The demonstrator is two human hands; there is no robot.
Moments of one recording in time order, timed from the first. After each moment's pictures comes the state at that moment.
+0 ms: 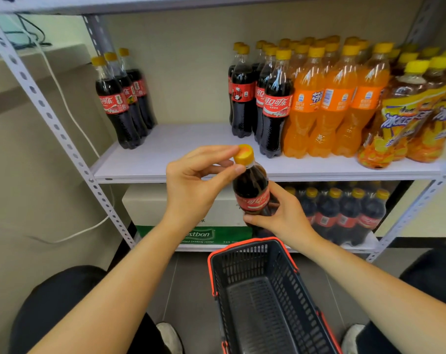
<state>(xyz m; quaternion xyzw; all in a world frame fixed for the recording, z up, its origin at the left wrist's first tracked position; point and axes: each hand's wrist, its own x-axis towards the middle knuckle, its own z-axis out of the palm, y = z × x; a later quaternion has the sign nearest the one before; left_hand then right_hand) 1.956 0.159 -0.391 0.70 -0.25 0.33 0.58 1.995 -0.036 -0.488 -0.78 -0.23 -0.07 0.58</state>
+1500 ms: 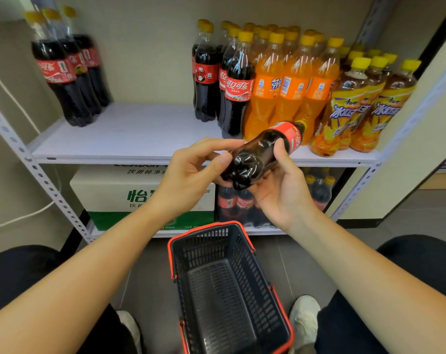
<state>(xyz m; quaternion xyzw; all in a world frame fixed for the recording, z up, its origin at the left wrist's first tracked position) 1.955 0.116 -0.403 0.68 -0.29 0.09 0.67 1.955 -0.067 -0.410 -0.41 -0.01 0.08 0.91</state>
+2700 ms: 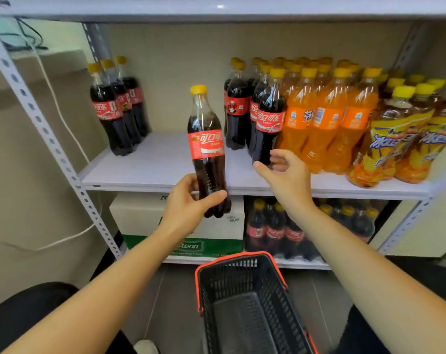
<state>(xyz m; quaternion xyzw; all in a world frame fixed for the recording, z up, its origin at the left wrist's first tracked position) 1.986 0.173 -0.434 0.77 0.01 0.12 0.63 2.044 -0.036 -0.413 -0.79 -0.03 -0.20 0.58</state>
